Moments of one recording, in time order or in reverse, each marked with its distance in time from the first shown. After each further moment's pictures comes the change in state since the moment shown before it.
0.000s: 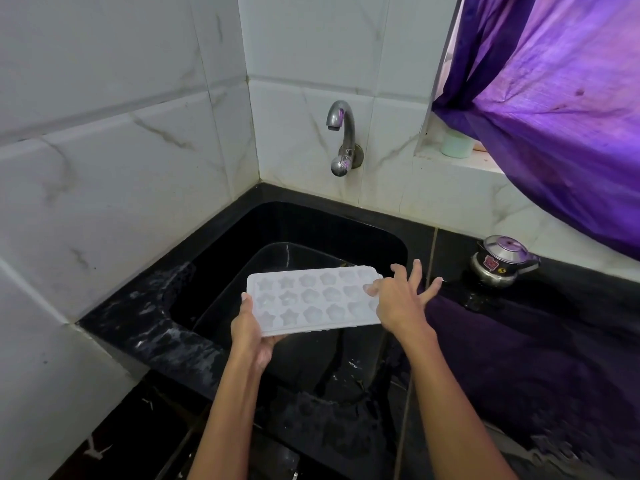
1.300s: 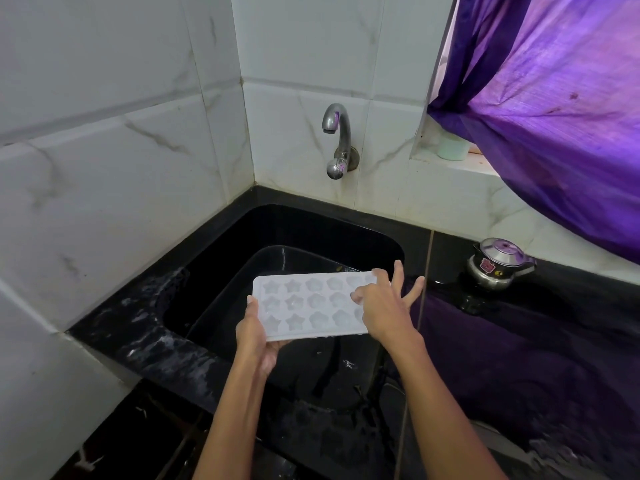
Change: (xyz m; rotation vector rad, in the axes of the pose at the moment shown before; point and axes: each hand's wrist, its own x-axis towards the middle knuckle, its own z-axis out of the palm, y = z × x) left_hand 0.003 -0.005 0.011 0.018 -0.027 -0.037; right_hand -0.005 -0.012 0.002 -0.017 -0.019 -0.099
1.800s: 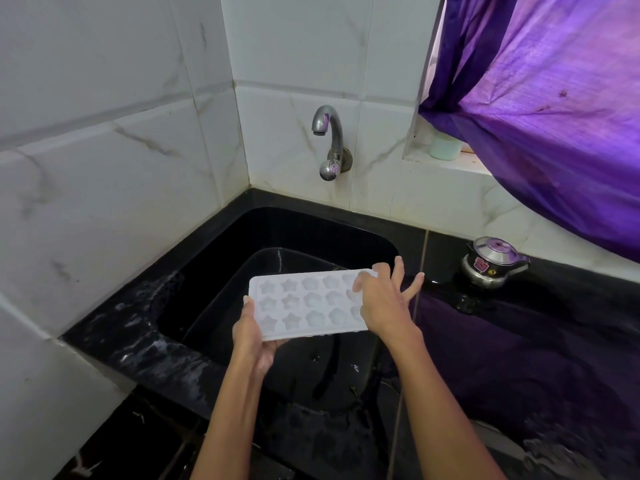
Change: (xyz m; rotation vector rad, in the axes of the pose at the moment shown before) left_hand -0.001 -0.002 0.008 -0.002 -0.002 0.010; right_hand 0.004 0.007 -0.013 0.062 0.051 0.026
